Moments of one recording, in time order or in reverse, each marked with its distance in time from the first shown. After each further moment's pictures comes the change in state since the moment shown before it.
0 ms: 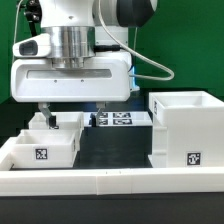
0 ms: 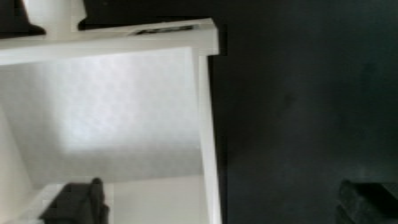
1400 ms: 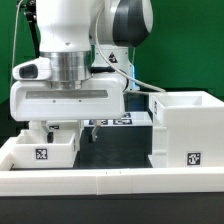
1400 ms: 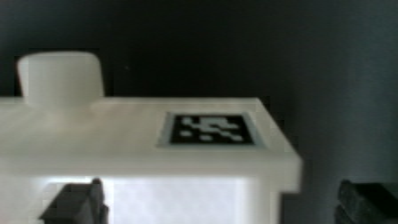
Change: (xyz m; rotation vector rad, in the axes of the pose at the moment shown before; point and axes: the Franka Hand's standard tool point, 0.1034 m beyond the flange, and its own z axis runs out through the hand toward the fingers) arm -0.024 0.014 0.043 -0.010 -0.063 -0.101
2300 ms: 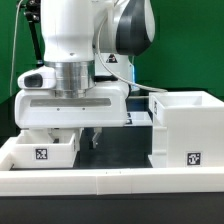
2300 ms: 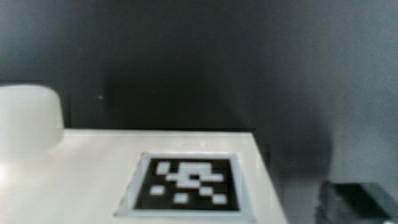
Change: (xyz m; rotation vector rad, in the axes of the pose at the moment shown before) arm -0.004 -0.007 0.009 -0.006 0.004 -0.011
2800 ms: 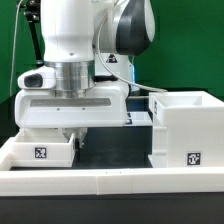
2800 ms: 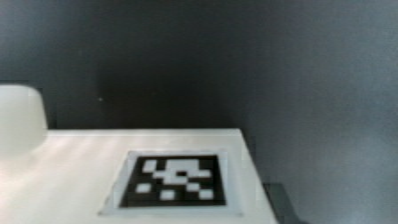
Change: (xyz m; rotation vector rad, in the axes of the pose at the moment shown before) arm -0.001 0.000 0.000 0.001 -0.002 0.003
